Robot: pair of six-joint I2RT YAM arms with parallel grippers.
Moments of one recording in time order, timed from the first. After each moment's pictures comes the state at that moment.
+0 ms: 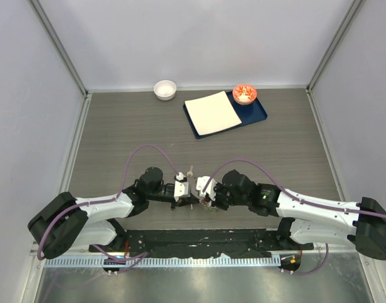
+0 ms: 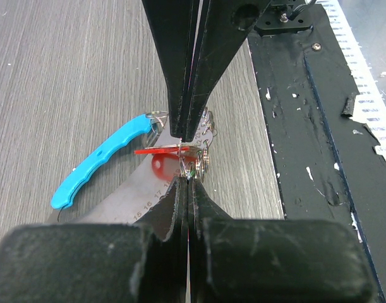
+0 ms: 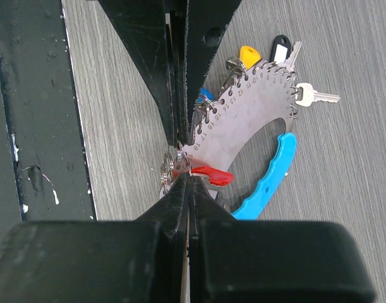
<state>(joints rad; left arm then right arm) -0.81 1.22 0.30 0.55 0.77 0.30 1.09 1.03 0.58 -0.16 -0.15 -0.30</state>
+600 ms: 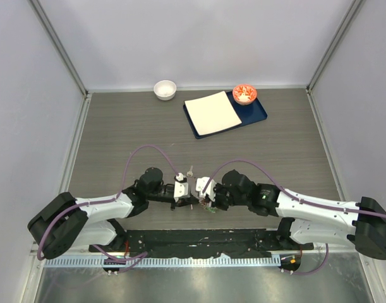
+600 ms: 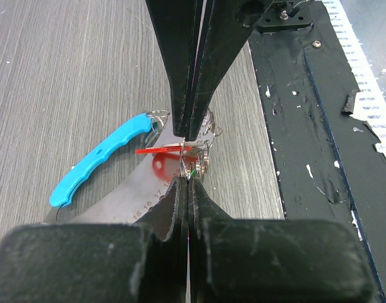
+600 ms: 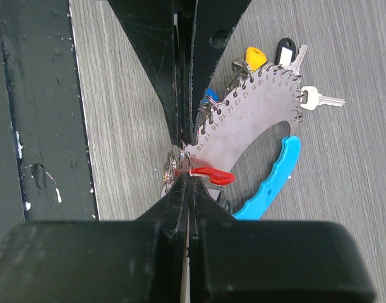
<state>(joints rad) -0.81 1.22 0.30 0.55 0.77 0.31 1.09 1.04 0.58 -0.16 -0.17 -0.31</state>
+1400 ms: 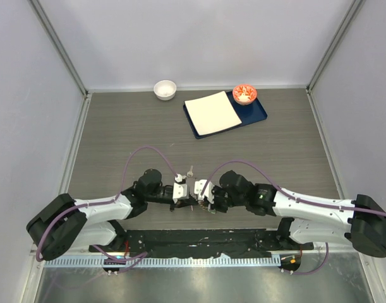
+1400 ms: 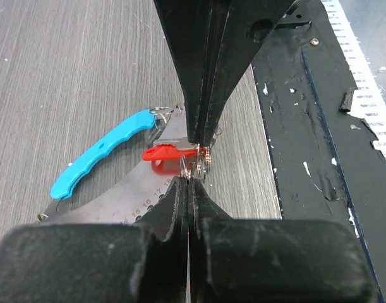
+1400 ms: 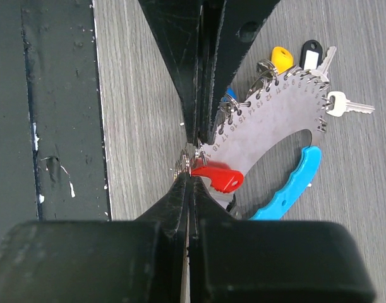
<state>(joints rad) -0.81 1.21 0.28 0.56 0.77 0.31 1.09 1.07 0.58 -0.16 -0.23 -0.32</state>
